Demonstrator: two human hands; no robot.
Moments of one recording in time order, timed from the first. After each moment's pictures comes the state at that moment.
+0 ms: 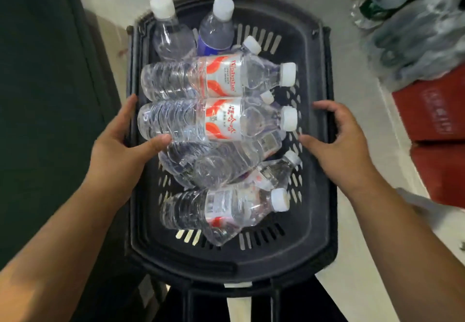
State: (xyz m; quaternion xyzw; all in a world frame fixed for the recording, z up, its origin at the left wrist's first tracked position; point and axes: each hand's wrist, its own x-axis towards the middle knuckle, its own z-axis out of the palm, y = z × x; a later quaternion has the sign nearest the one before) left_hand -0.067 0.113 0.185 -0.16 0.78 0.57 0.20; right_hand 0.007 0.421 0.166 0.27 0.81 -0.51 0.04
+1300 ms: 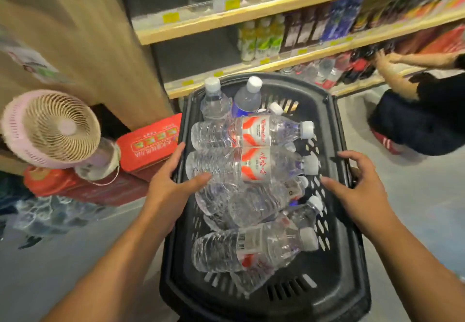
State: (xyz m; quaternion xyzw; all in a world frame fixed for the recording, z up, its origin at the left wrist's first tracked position) left_hand 0.405 0.854 0.385 0.49 0.60 0.31 0.55; right_hand 0.708 0.751 0.396 0.79 0.36 -0.32 -0.39
